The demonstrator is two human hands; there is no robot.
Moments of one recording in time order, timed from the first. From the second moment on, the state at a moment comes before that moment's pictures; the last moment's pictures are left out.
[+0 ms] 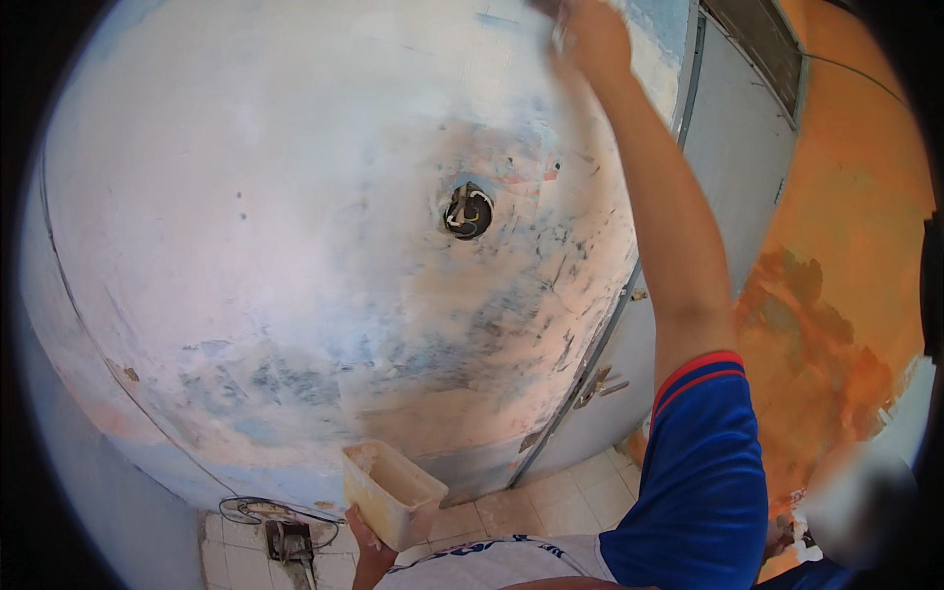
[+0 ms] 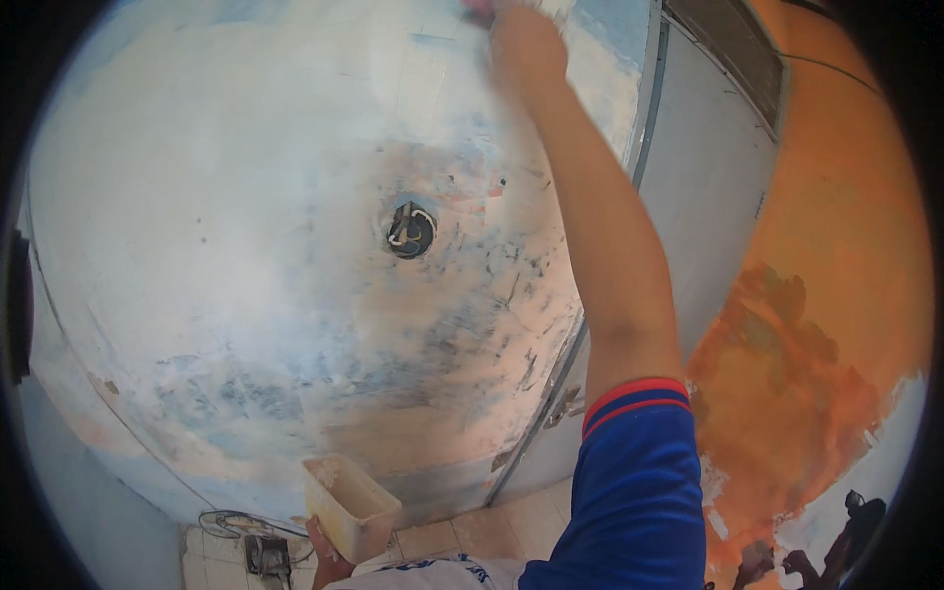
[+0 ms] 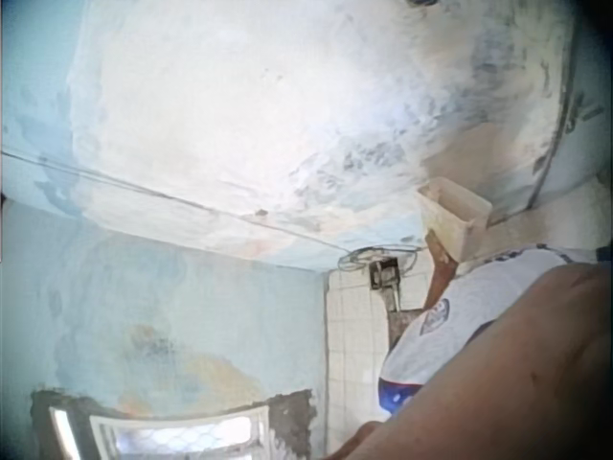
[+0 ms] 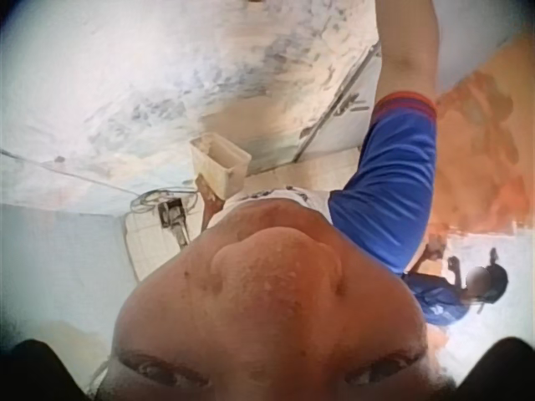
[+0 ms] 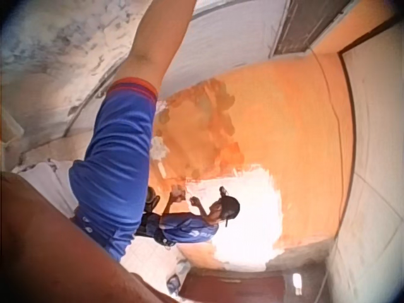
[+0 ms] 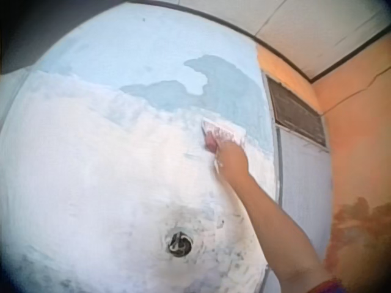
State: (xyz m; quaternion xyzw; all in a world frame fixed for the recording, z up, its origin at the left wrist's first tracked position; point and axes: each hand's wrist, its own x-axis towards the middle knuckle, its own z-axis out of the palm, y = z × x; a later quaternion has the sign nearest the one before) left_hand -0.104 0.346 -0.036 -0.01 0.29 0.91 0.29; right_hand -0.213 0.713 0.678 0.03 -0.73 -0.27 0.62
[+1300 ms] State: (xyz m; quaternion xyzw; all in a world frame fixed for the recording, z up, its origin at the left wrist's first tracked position) left_hand -0.107 0.328 -0.025 -0.04 0.13 0.91 0.39; right_hand -0.138 0.774 0.706 0.07 -0.68 -0.22 0.70
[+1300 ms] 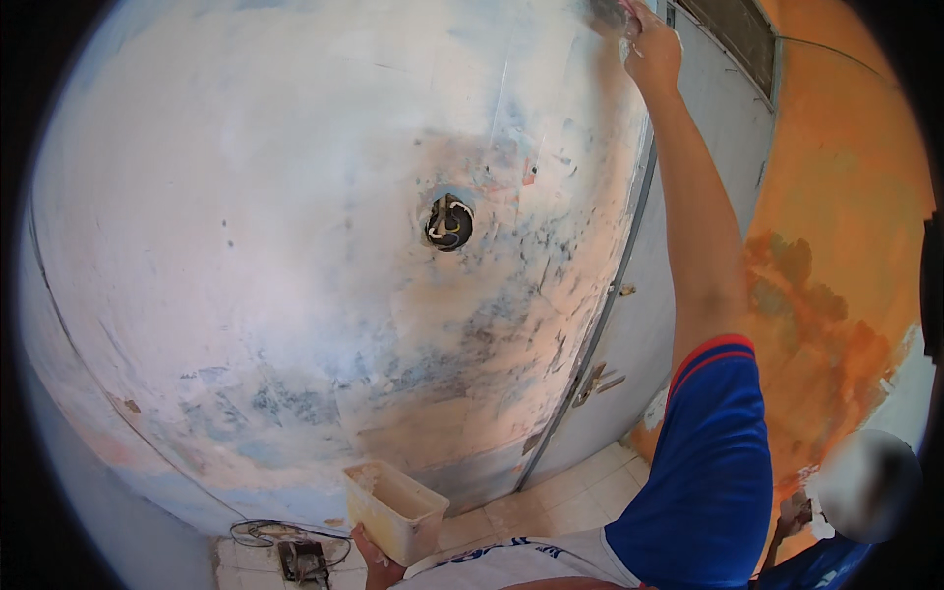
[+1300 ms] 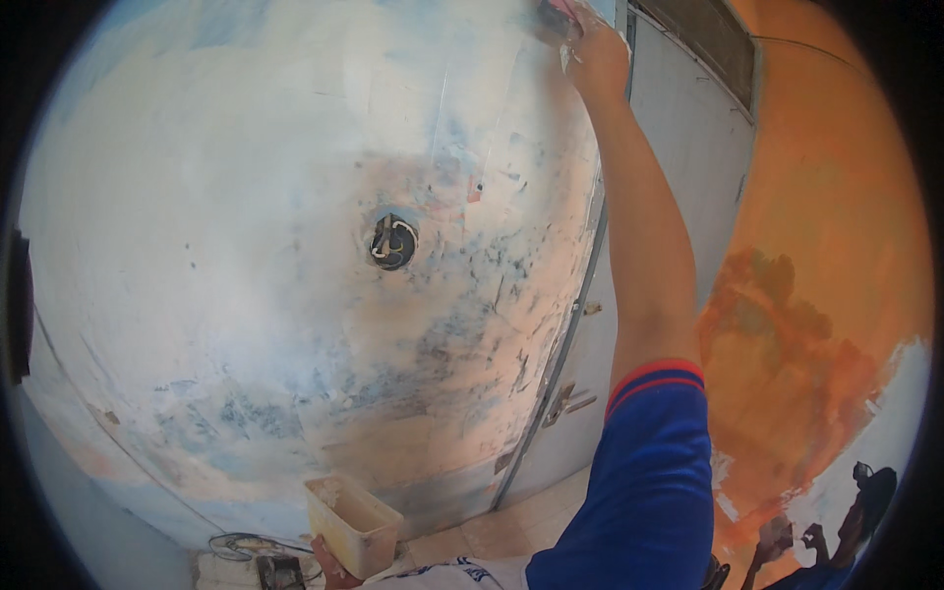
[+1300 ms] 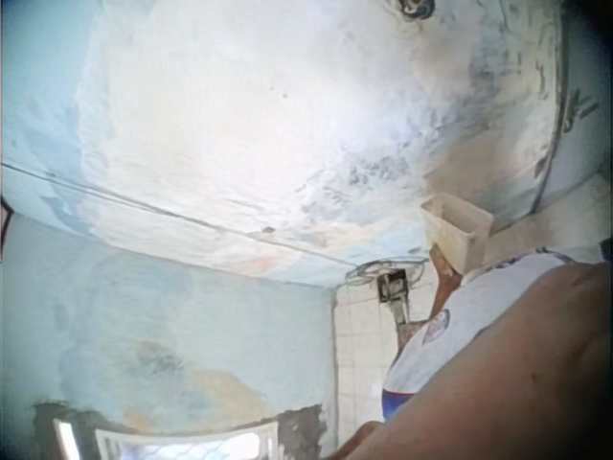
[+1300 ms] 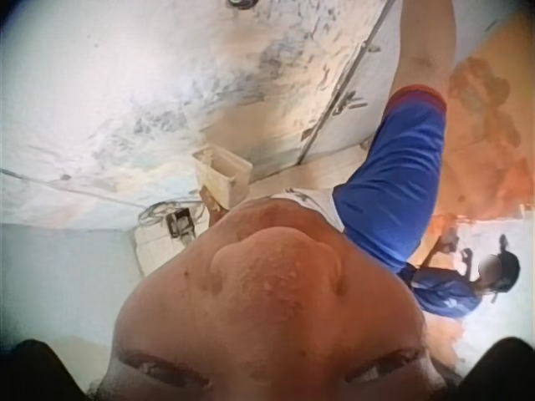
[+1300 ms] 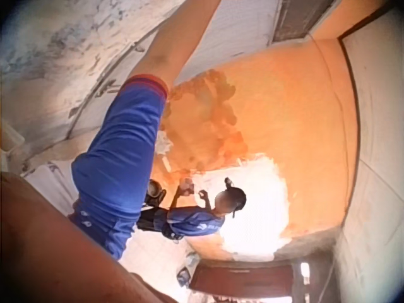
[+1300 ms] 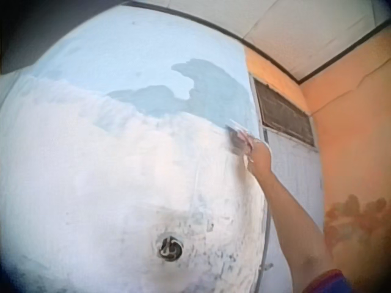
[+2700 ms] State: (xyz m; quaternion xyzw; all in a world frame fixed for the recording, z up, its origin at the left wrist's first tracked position) left_hand -0.097 0.395 0.000 -0.04 0.19 0.91 0.37; right_hand -0.095 0.875 0.654 0.03 -0.70 -0.21 0.68
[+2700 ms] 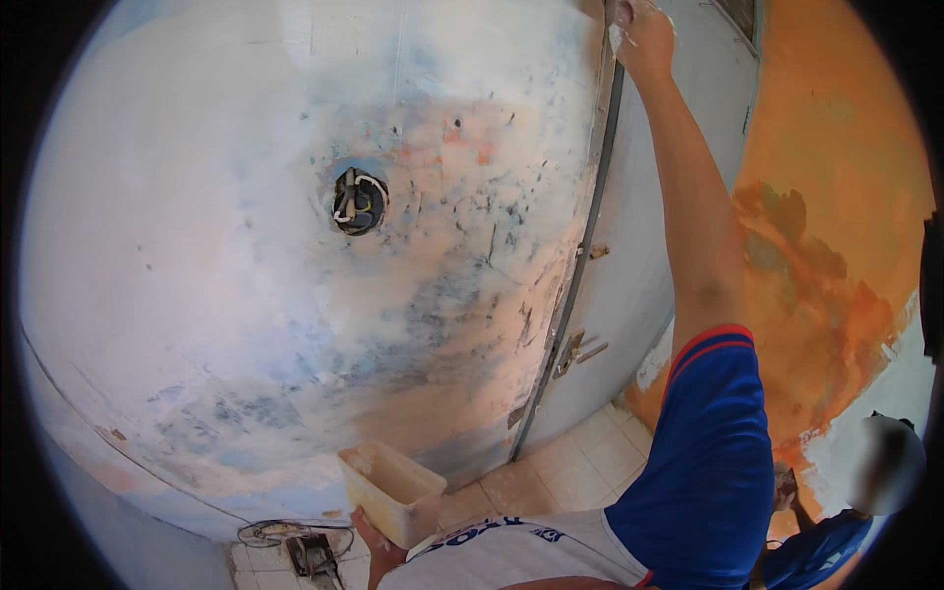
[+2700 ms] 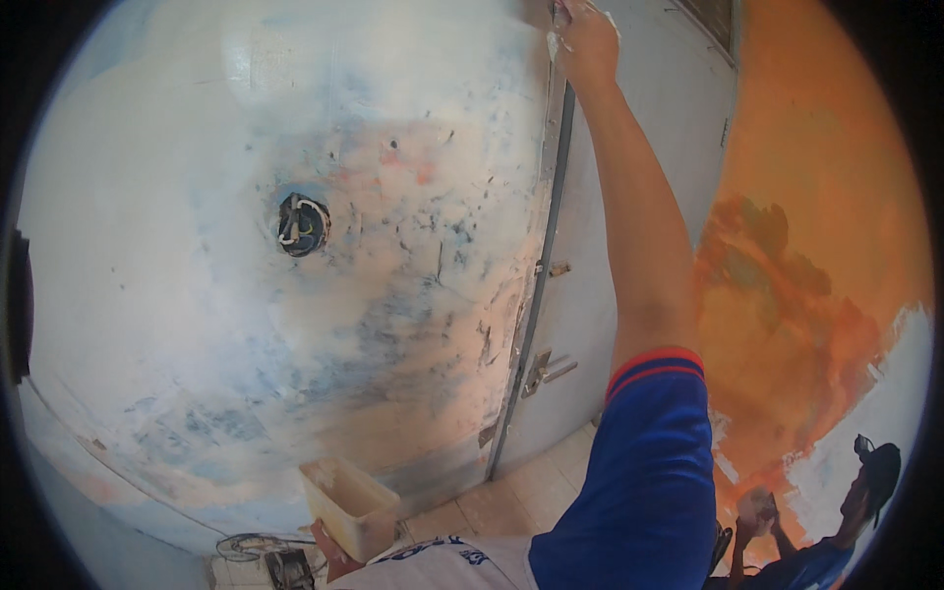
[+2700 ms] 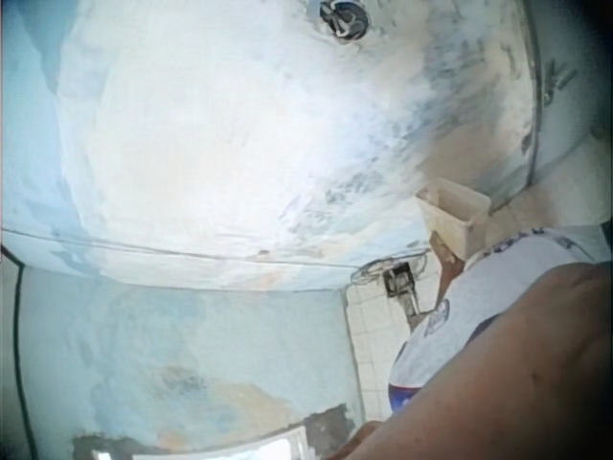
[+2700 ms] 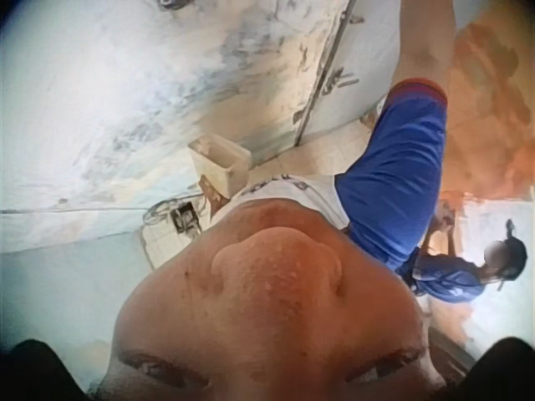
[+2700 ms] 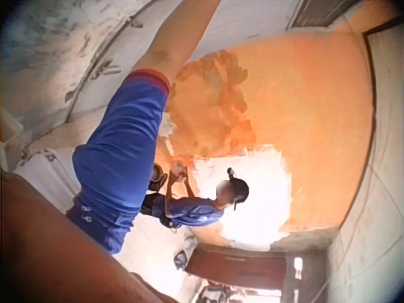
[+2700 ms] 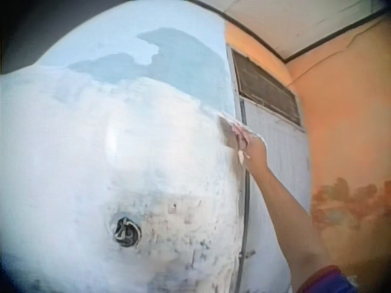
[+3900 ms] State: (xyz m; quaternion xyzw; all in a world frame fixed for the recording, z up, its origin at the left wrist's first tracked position) left_hand -0.084 0.421 0.018 -0.06 0.16 0.92 0.35; right_hand -0.065 0.877 0.617 0.13 -0.72 -0.14 0.67
